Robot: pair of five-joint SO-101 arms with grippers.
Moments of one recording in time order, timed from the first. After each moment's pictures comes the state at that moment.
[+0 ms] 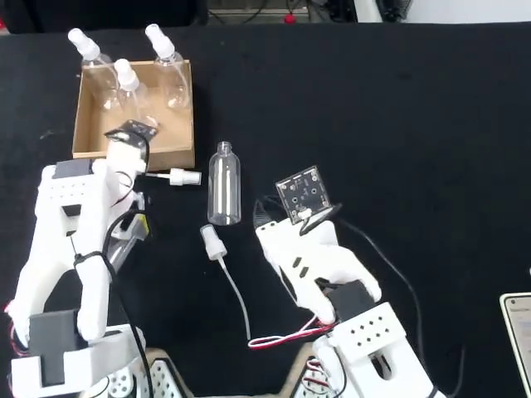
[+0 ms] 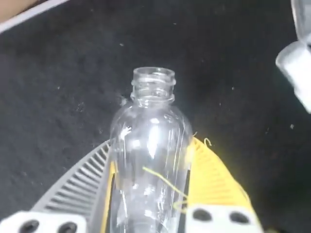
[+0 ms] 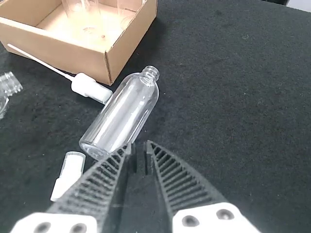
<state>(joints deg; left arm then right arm) -14.2 -14.4 33.5 69.8 -32.2 -23.9 -70.7 82.9 29.1 3.7</state>
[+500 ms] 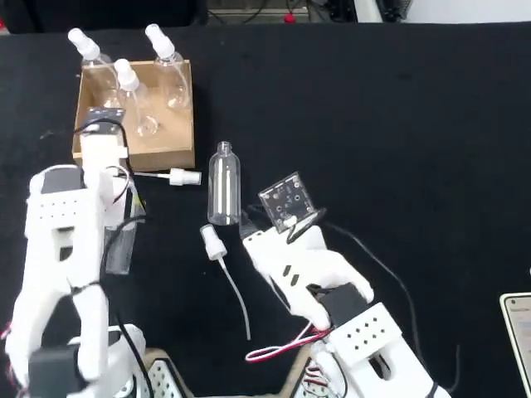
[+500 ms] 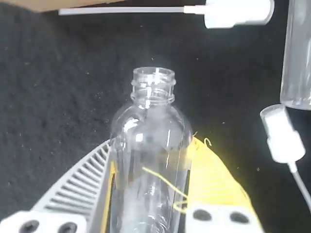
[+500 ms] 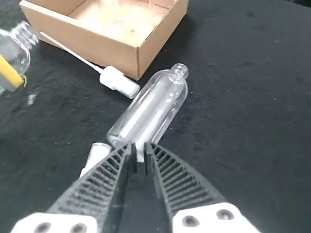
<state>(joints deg) -14.2 -26.5 35.9 70.2 -12.4 -30.0 -70.7 82.9 31.0 3.7</state>
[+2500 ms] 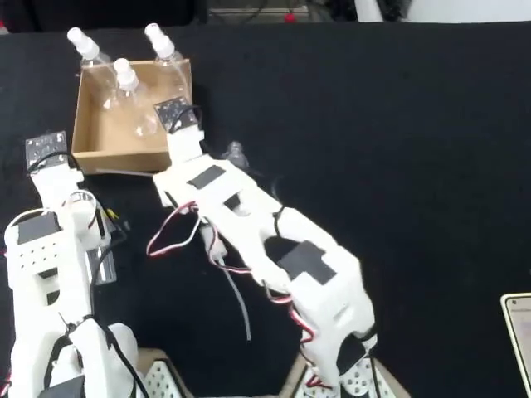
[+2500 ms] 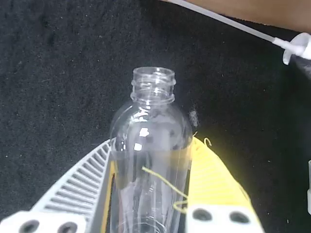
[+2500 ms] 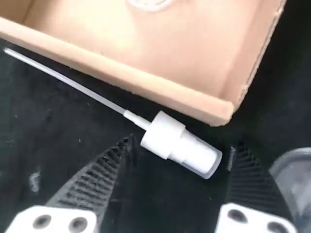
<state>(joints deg) -26.6 -38.5 53.3 56.2 -6.9 -39.5 28.7 6.9 30.1 -14.4</state>
